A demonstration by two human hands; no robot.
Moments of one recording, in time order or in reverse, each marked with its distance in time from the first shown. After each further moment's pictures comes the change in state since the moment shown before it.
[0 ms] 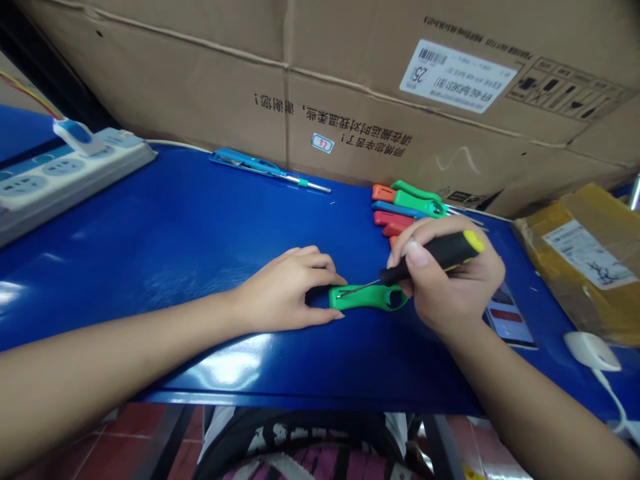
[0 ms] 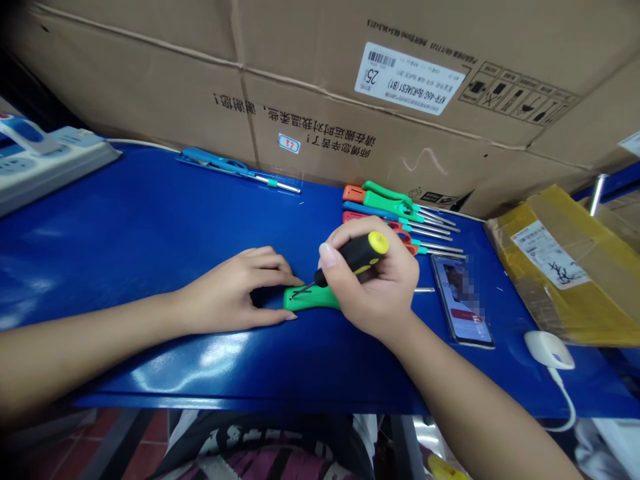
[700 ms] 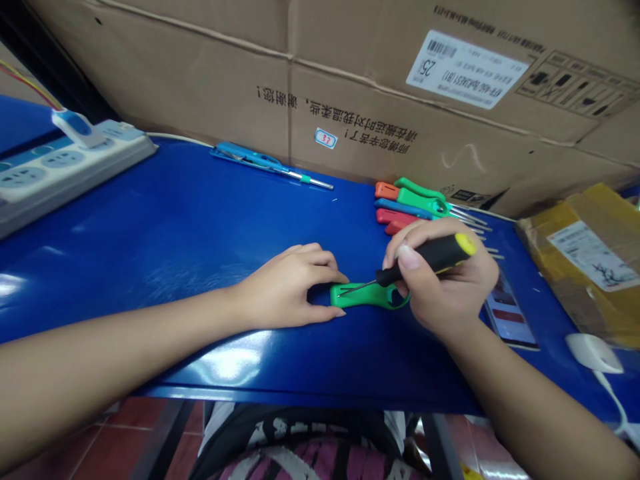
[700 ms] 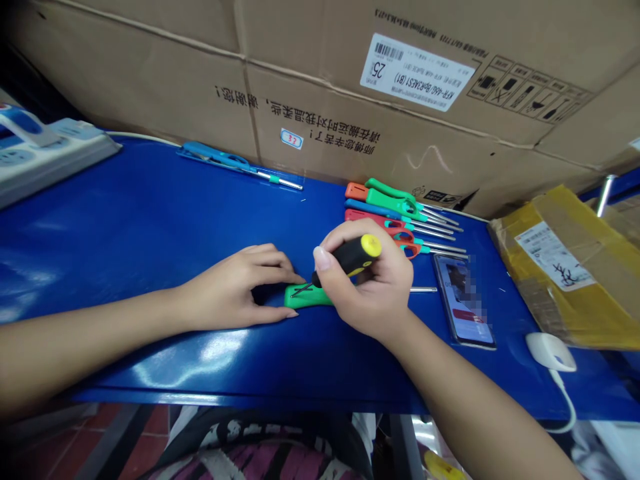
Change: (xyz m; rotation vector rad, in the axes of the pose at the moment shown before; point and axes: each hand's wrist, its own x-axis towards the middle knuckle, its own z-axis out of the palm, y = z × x) left_hand 0.001 0.001 0.000 -0.008 -0.036 -0.015; right_hand 0.000 0.008 0.001 0.065 -0.071 -0.146
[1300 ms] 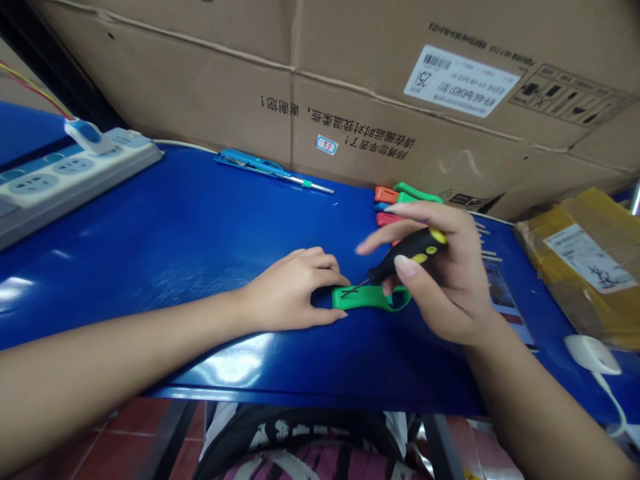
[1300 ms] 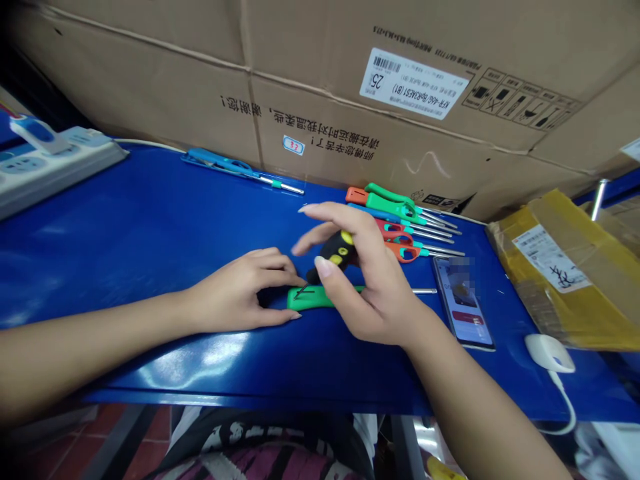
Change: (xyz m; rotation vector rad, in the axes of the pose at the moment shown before) left_hand 0.000 0.001 0.001 0.014 0.004 -0.007; right_hand 0.010 -0.005 -0.016 -0.122 -0.345 -0.074
